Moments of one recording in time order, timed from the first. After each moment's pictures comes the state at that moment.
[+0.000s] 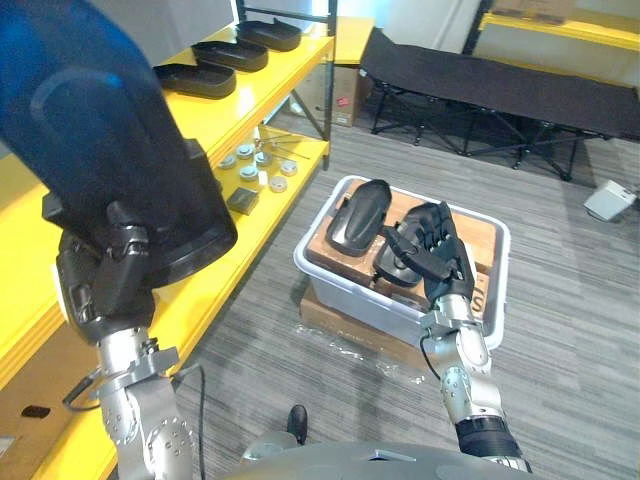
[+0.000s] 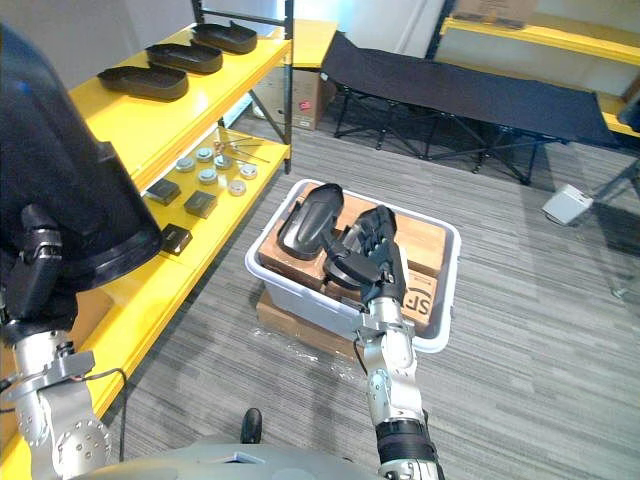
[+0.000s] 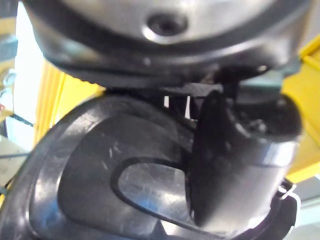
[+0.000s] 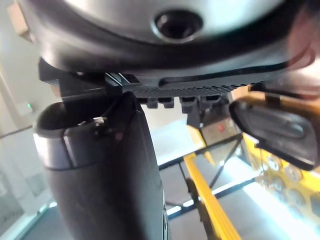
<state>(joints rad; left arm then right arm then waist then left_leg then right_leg) 0.37 -0.04 0.33 -0.37 -0.67 -0.37 -0.13 -0.02 -0.03 -0.02 0.20 0.40 -0.26 0.06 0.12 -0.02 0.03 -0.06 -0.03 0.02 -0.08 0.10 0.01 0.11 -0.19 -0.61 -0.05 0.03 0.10</state>
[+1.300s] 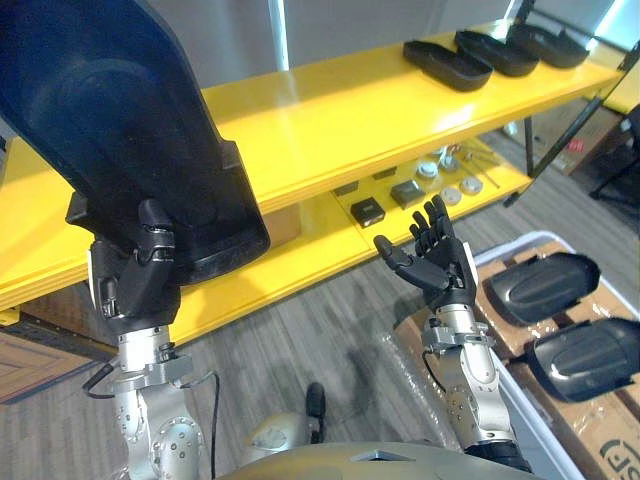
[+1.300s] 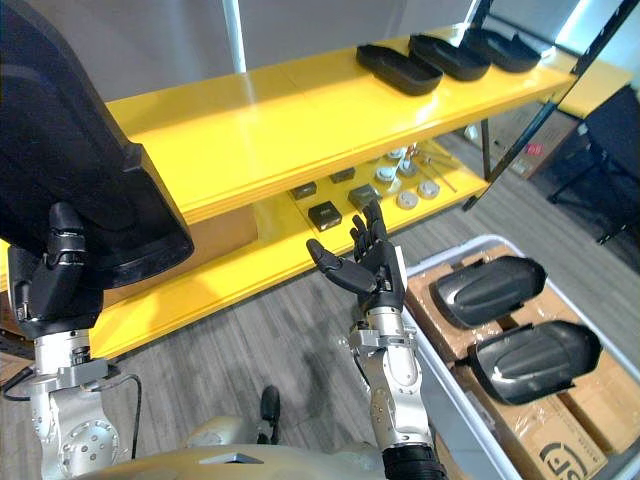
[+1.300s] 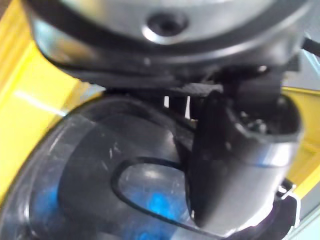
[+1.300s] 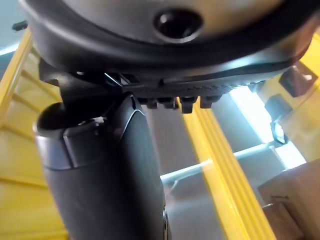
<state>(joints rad) 0.33 0.02 0.20 -0.37 -0.76 -0.40 -0.27 0.12 -0.06 0.04 0.02 0.37 -0.33 0.09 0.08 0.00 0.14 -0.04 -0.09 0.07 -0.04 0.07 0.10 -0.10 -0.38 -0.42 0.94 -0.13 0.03</state>
